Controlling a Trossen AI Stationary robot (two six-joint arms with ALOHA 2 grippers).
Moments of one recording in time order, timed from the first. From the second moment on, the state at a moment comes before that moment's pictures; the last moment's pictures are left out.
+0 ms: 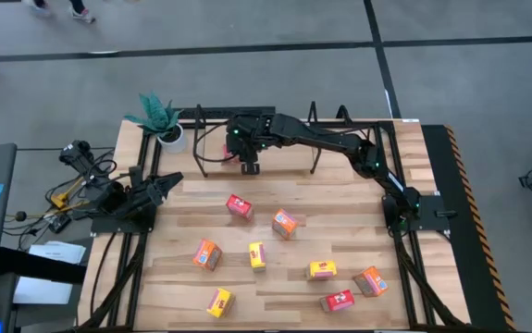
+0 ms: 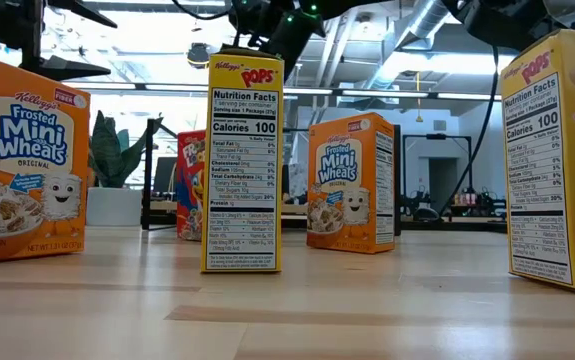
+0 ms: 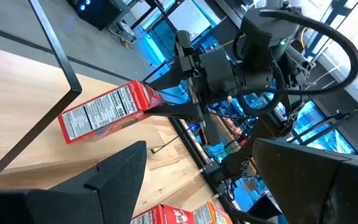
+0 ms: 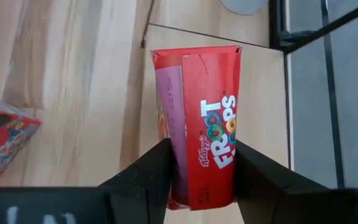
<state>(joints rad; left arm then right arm) -0.76 0.17 0.19 0.29 -1.40 -0.60 -0.26 2.31 2.34 -0.96 0.10 -0.41</state>
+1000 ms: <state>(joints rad) -0.76 0.17 0.19 0.25 -1.41 -0.61 -0.30 2.31 2.34 -0.94 0.05 -0.37</state>
